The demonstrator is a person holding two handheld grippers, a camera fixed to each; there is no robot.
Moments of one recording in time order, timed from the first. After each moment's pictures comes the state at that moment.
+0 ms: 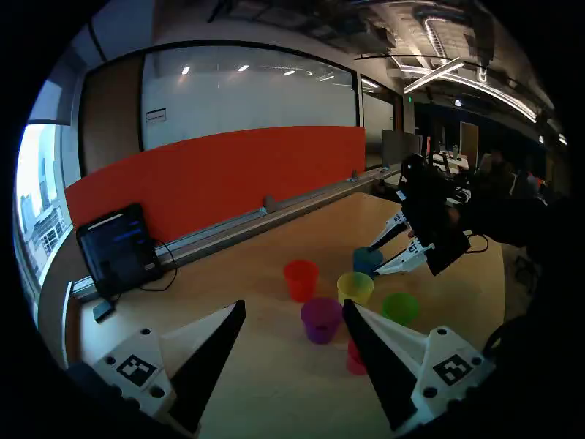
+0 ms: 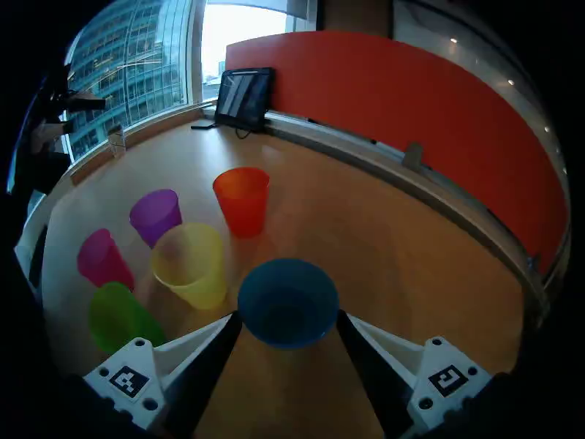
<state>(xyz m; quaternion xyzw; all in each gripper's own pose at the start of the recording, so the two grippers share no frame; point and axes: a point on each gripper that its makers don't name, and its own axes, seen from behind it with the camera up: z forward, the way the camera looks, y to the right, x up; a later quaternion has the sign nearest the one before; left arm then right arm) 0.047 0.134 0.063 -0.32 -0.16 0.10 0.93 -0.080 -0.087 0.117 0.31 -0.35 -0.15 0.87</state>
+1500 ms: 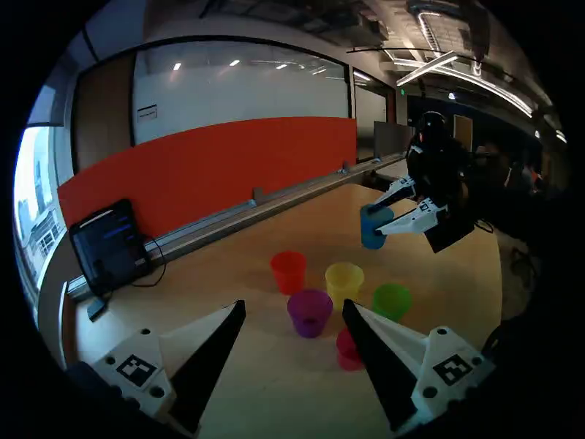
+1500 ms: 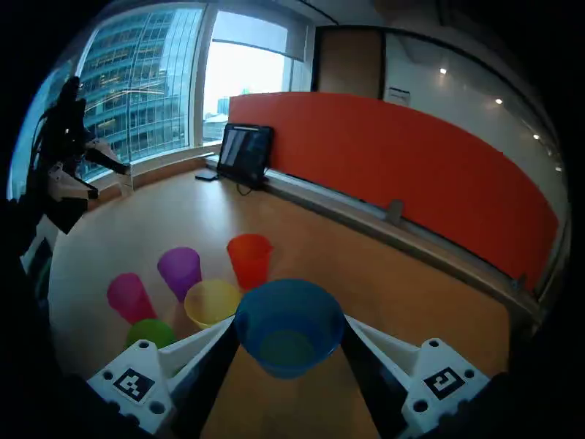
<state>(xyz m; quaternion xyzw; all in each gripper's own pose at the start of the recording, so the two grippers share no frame) 0.029 0.152 0.046 -0.34 -0.17 0.11 0.92 0.017 -0.087 0.108 0.31 -0.24 -0.13 0.91</state>
